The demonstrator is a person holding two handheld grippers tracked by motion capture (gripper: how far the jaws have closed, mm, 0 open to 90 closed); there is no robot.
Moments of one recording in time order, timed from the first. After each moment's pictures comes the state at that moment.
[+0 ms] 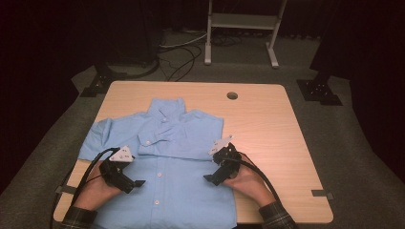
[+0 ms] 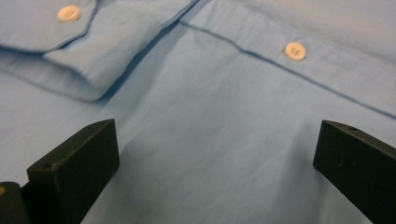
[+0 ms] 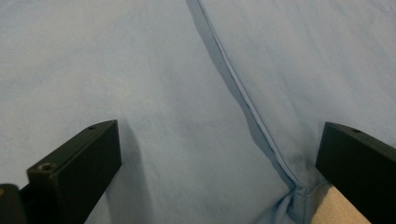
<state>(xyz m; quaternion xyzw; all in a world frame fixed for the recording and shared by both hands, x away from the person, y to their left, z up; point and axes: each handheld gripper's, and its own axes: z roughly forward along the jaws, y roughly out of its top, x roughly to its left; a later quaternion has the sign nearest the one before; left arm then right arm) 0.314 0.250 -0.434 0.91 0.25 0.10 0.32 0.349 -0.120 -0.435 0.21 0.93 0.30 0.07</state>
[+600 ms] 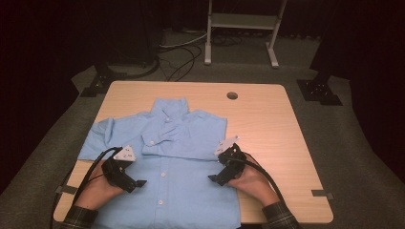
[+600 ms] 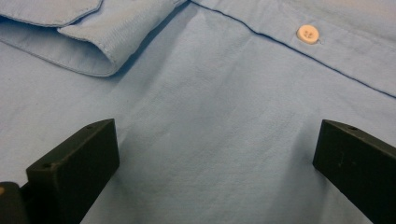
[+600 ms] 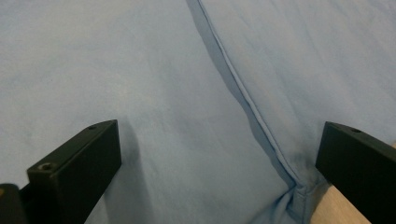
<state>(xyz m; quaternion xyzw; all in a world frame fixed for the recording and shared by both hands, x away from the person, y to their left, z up) 0.317 0.240 -0.434 0.91 0.26 0.09 0.31 0.348 -0.136 -0.436 0.21 0.93 0.31 0.07</state>
